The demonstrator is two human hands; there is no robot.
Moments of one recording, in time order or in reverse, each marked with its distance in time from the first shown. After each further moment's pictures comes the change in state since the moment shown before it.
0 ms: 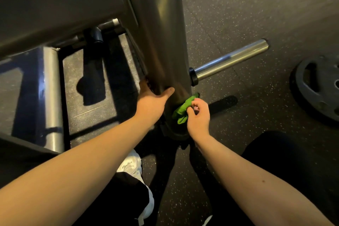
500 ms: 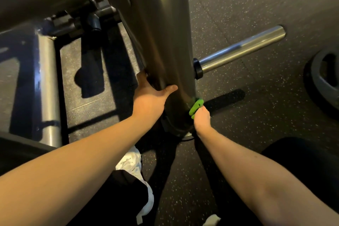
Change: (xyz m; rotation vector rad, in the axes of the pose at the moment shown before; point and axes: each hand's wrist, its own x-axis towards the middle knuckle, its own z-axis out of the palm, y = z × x) left_hand 0.019 -0.024 0.009 0.141 0.030 0.040; right_hand 0.045 0.064 0.024 0.093 0.008 0.549
